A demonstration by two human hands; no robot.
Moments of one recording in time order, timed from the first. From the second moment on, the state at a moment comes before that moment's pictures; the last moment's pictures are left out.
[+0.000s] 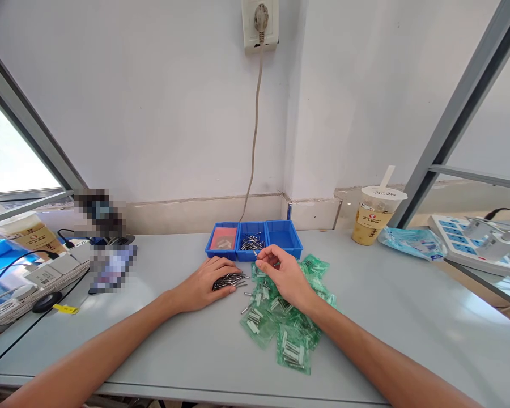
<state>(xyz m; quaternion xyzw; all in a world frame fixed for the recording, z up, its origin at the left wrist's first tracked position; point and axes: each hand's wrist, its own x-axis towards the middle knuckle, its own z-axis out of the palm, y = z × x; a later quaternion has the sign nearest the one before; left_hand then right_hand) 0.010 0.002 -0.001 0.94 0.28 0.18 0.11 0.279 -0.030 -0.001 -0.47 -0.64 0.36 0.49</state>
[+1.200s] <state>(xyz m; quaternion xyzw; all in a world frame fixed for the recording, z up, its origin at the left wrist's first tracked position) 0.011 0.002 0.001 0.94 0.28 0.18 0.11 0.277 -0.034 0.003 -0.48 -0.64 0.35 0.49</state>
